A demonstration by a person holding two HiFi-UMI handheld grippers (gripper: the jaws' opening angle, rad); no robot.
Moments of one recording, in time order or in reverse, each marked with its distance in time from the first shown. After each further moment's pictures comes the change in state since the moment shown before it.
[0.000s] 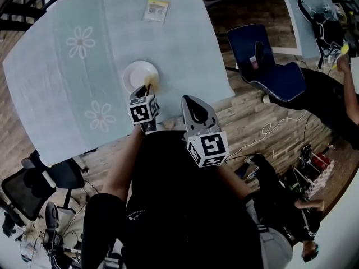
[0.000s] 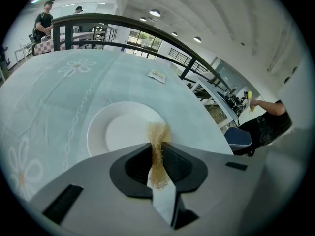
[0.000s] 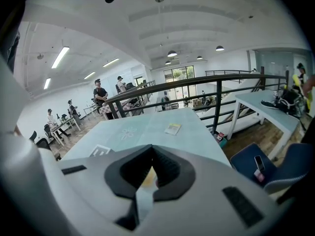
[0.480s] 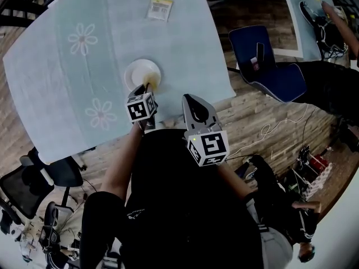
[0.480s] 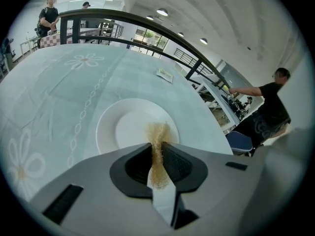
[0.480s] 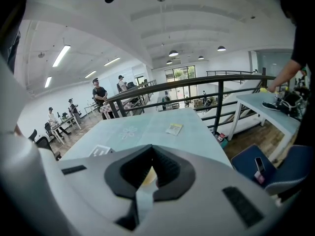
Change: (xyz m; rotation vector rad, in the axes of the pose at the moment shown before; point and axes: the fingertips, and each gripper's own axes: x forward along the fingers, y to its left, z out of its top) left arm -0.001 0.016 -0.004 -0.068 0.017 0.011; right arm 0.004 0.005 0.002 -0.011 0.009 0.005
